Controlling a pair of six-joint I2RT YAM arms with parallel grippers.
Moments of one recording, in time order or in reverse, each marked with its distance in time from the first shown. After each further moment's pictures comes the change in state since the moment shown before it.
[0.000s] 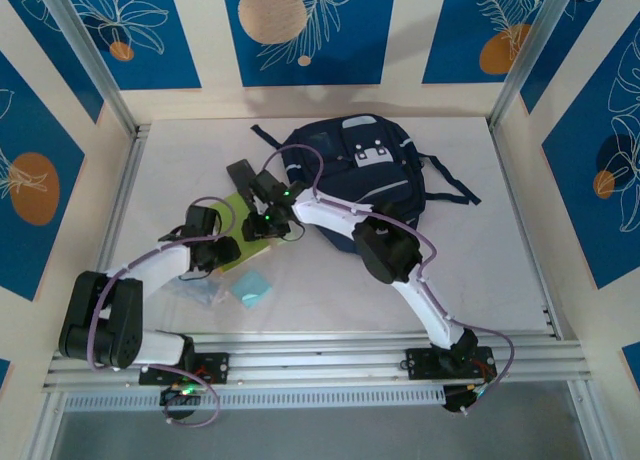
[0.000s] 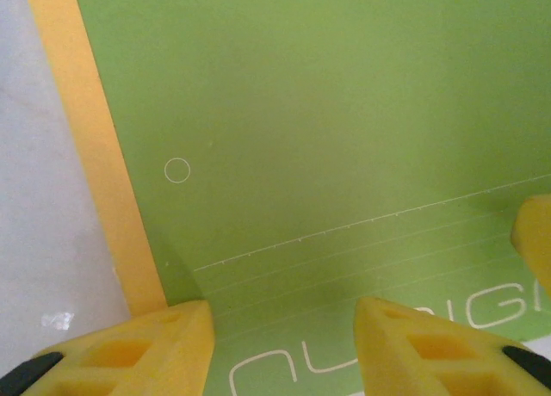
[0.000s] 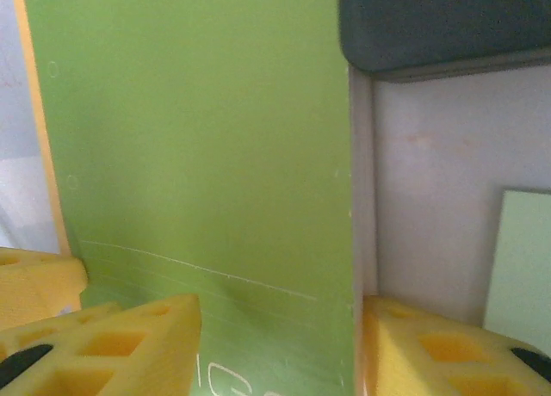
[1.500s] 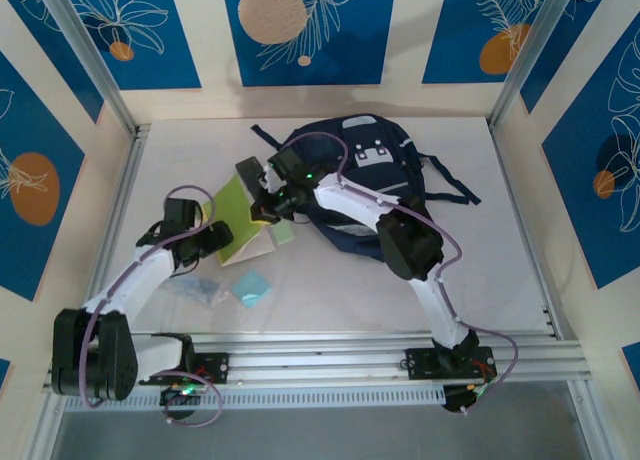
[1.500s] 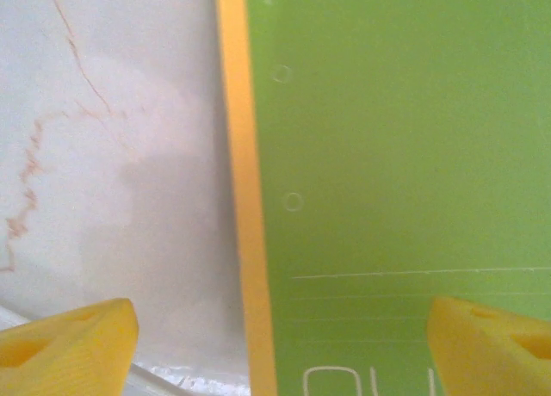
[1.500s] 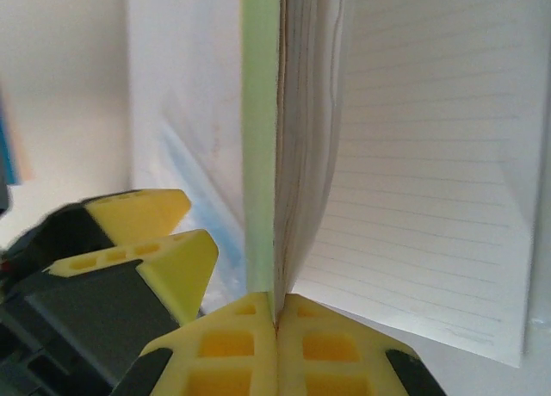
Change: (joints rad) left arm 0.099 -0.193 0.067 -0.134 -0.006 0.002; right arm -0.119 -0.161 -0.113 0.134 -0.353 0.208
